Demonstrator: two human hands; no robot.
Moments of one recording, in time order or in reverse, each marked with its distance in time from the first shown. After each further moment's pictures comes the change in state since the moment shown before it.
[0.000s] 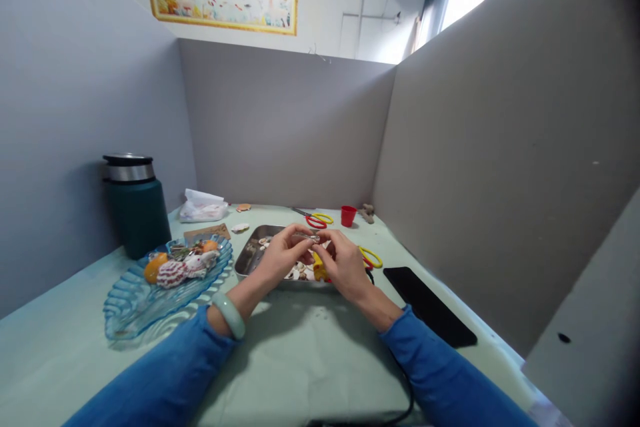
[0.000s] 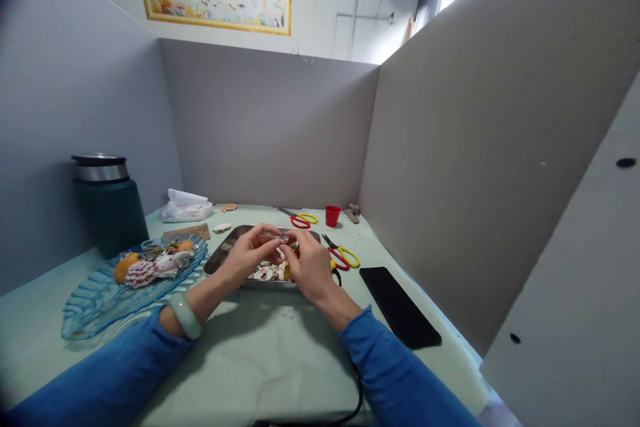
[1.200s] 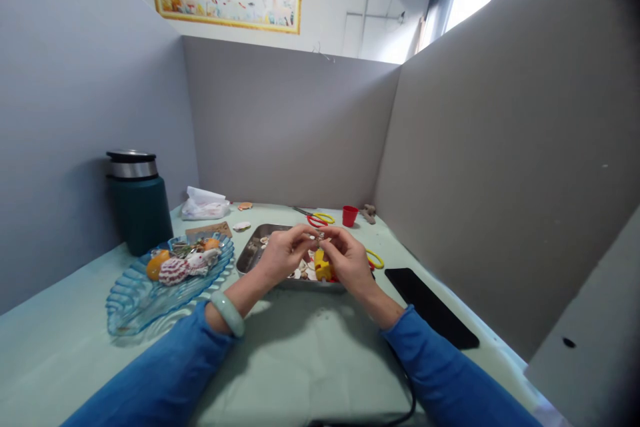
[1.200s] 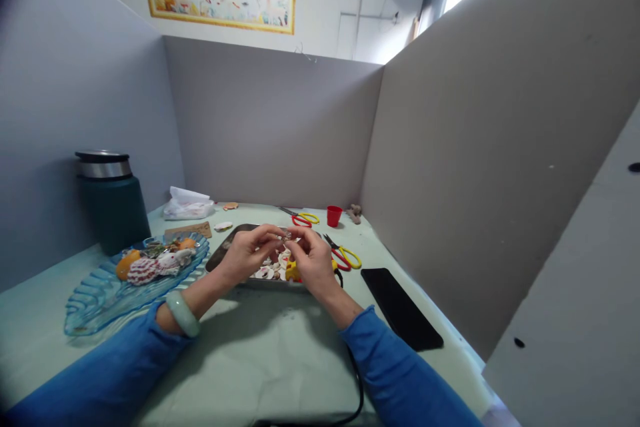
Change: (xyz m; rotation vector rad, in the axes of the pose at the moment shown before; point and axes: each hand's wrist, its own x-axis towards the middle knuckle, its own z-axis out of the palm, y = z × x) left_hand -0.003 0.010 -0.005 0.572 -0.014 0.350; right_hand 0.003 0.001 0.003 0.530 0.020 0.246
